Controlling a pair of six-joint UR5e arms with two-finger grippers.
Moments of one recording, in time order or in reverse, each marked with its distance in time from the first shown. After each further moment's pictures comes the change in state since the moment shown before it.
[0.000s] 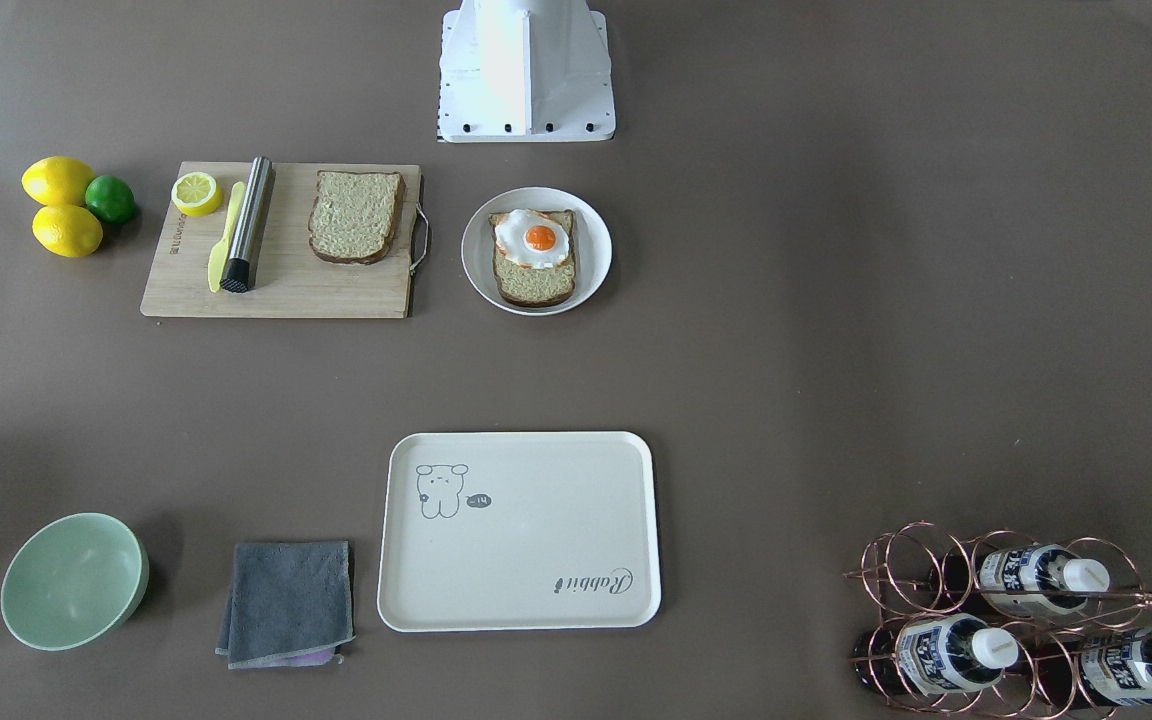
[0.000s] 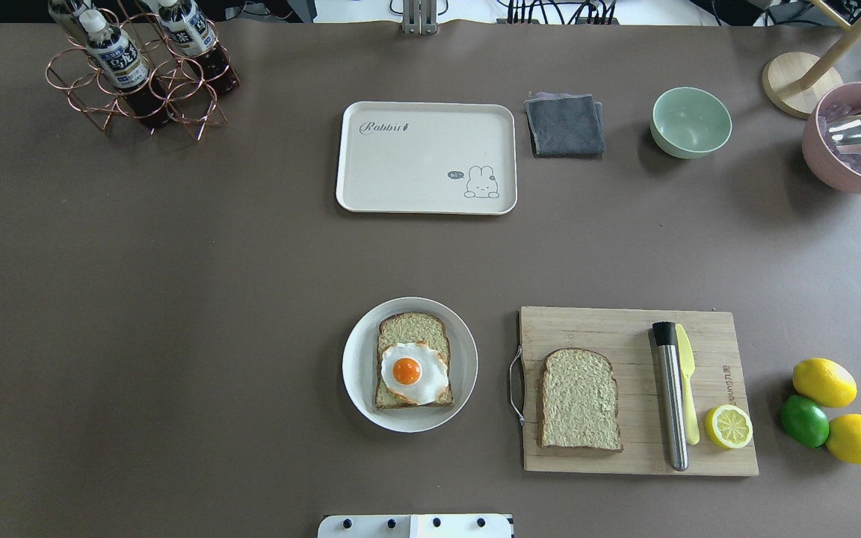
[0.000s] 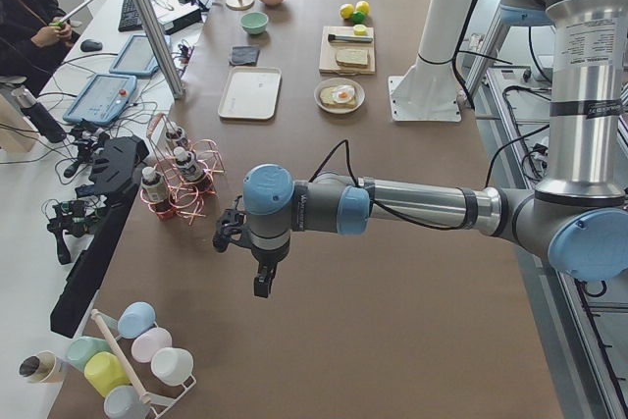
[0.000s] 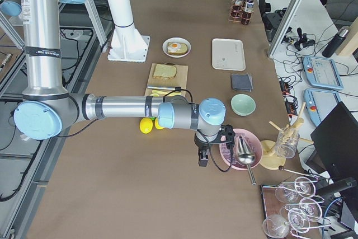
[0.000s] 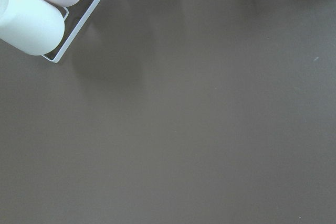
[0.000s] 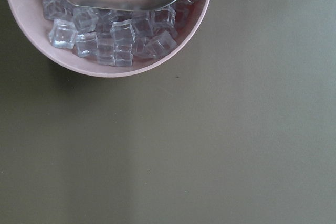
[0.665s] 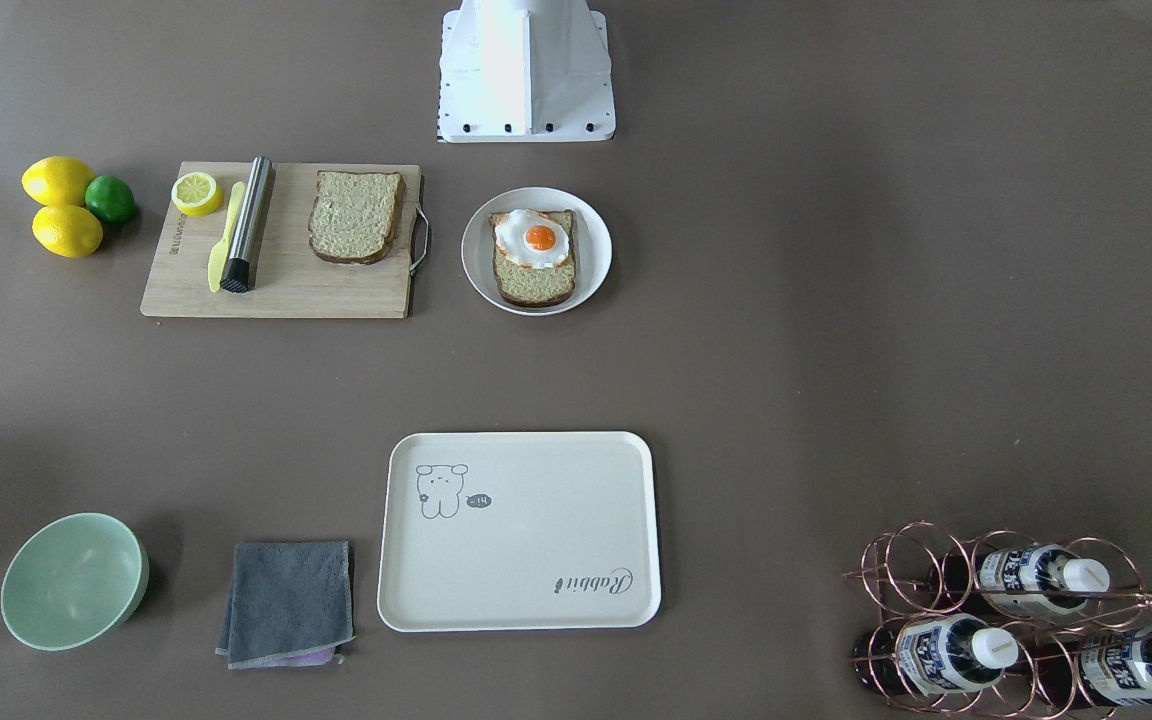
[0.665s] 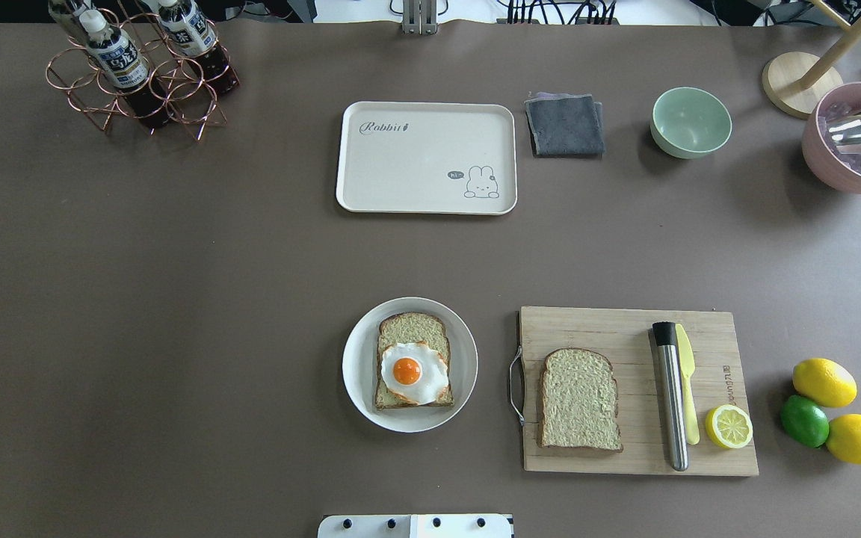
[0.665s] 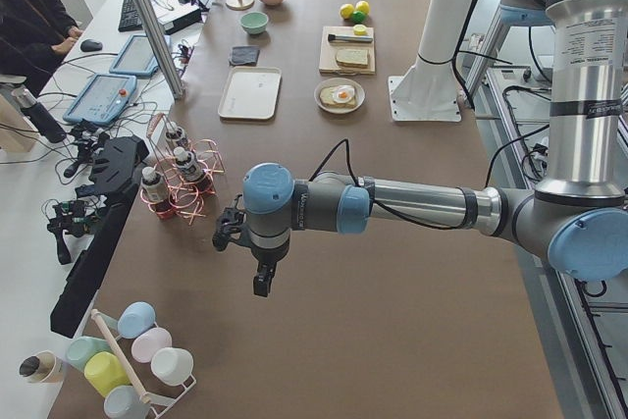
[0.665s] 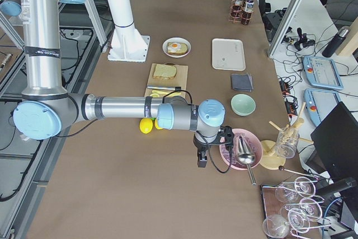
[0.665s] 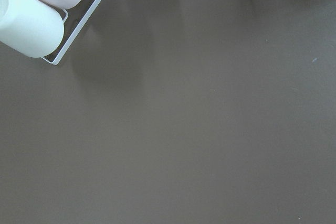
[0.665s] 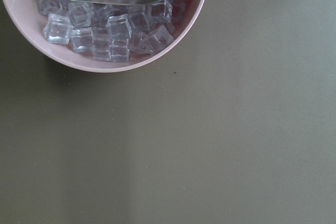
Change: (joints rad) left arm 0.000 -0.001 -0.003 -0.001 0.000 -0.001; right arm 0.000 -0.007 -0.001 0.000 0.000 -0.001
